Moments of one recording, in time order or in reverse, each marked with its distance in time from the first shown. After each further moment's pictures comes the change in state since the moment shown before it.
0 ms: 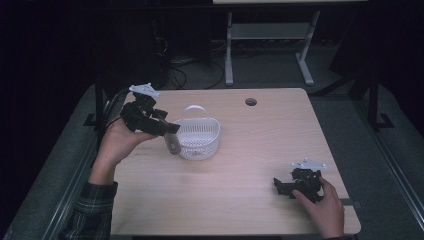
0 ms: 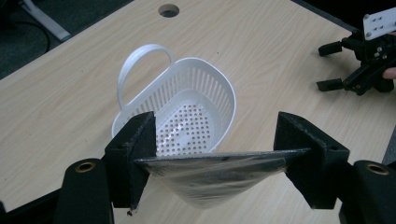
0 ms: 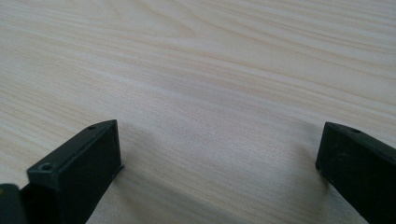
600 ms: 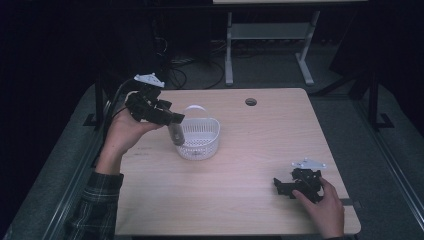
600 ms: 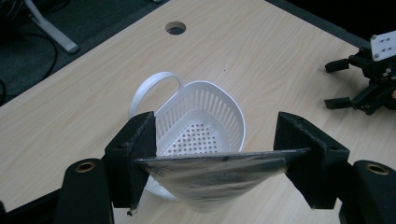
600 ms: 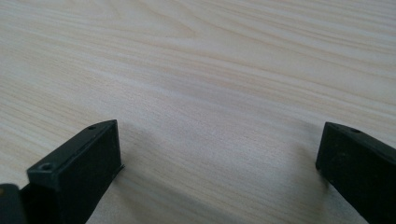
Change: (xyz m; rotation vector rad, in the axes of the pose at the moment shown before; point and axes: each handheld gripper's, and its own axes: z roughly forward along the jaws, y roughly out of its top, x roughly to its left) left arm 0.007 0.020 0.009 -0.030 0.017 0.007; right arm 0.000 0.000 0.000 0.000 0.000 0.000
